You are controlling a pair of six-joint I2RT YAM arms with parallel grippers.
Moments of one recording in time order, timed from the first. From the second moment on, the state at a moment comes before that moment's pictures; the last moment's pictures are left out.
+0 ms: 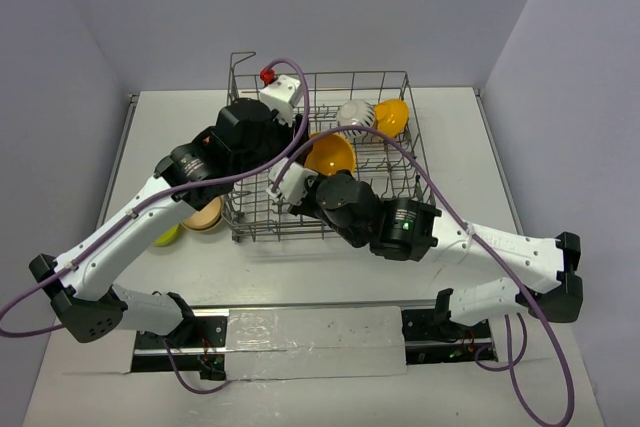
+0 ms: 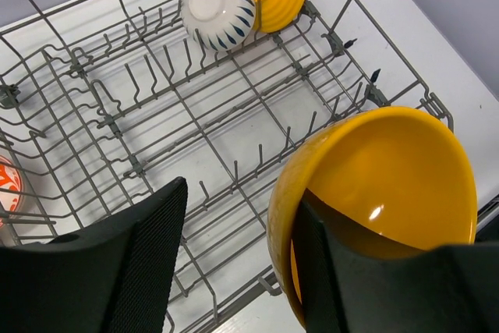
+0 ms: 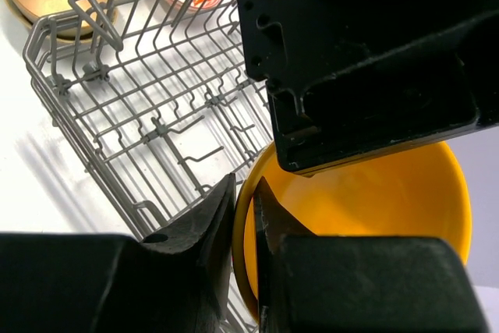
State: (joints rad) left arm -0.84 1.34 1.57 -0.63 -0.21 -0.23; right arm 1.25 1.25 1.30 -0.41 0.56 -0.42
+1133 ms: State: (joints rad) left arm -0.81 1.32 1.66 -0.64 -0.03 -0.25; right arm 1.19 1.24 1.28 -0.38 0.54 -0.39
